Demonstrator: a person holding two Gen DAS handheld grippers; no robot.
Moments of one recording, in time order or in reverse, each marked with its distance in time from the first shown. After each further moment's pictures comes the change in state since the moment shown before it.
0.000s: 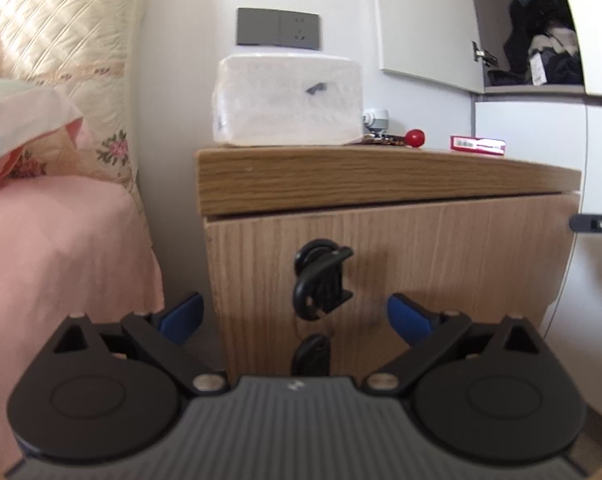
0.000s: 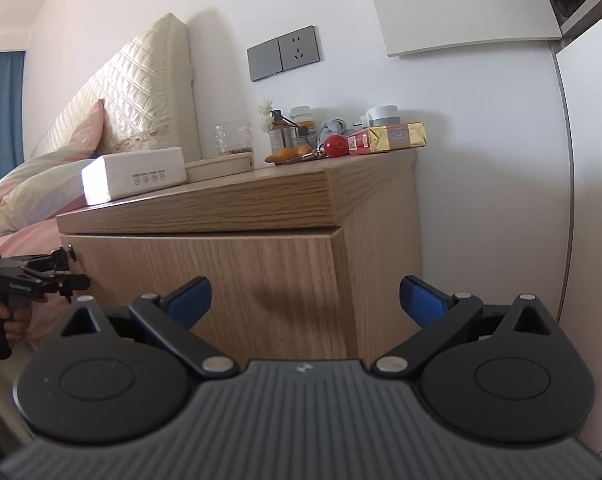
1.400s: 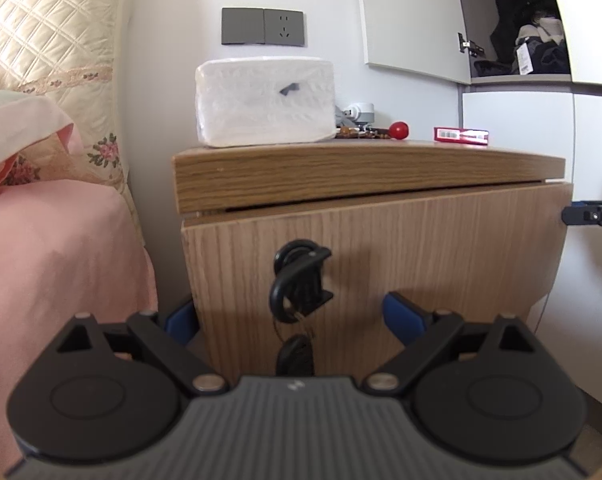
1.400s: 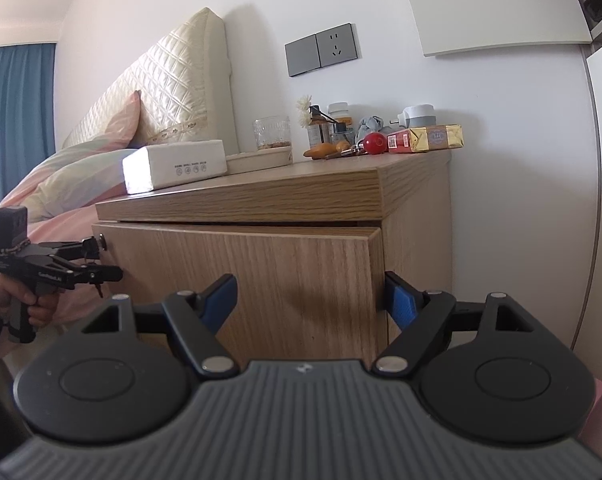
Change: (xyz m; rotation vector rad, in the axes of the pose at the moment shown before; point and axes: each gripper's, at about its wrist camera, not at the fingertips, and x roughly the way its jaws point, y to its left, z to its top) left arm -0.014 -0.010 -0.001 0.004 0.019 -0.014; right arm -0.016 0.011 0.002 -0.036 0.030 0.109
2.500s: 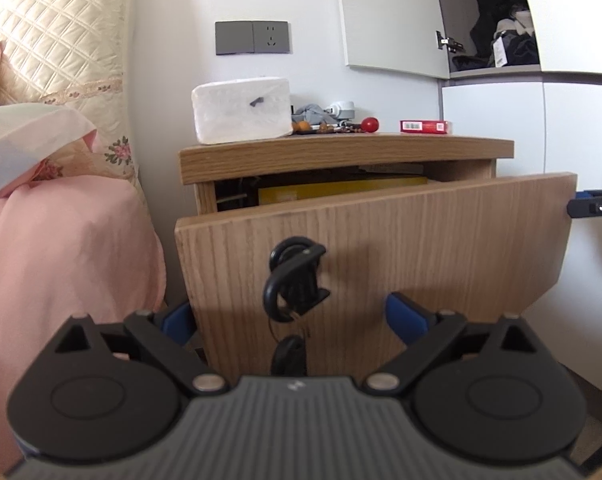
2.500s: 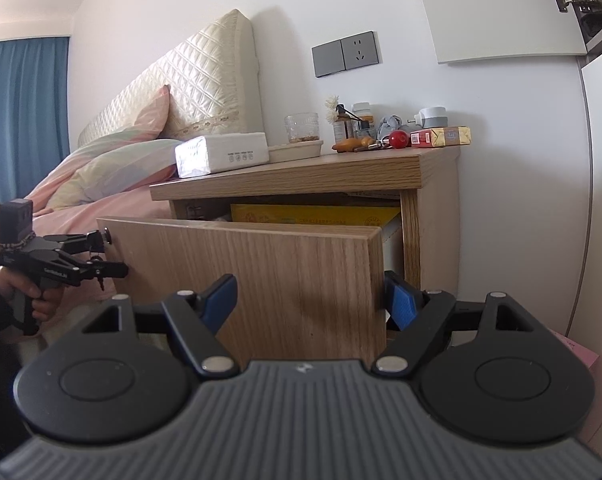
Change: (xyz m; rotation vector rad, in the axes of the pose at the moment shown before) left arm -0.079 -0.034 -0.023 0.028 0.012 0.016; right arm -0.073 0.042 -0.015 -0.018 0.017 0.027
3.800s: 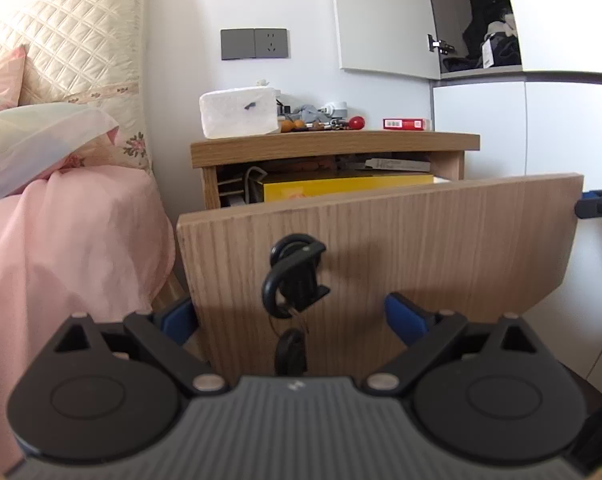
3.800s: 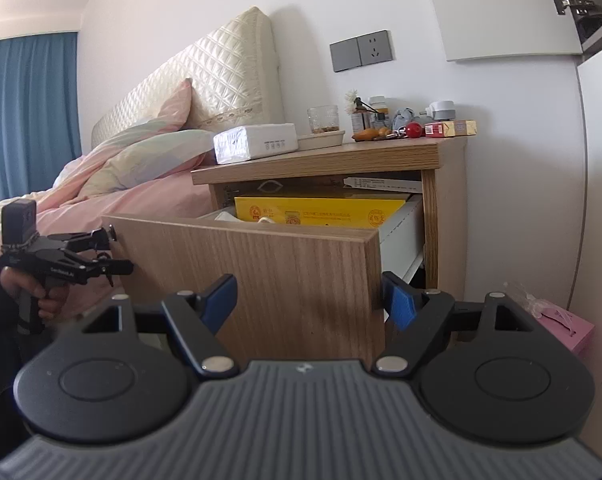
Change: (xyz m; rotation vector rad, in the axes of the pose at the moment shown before) left arm -0.069 -0.028 -0.020 -0.015 0.011 0.029; right arm -0.059 0.033 -0.010 0.018 0.031 0.011
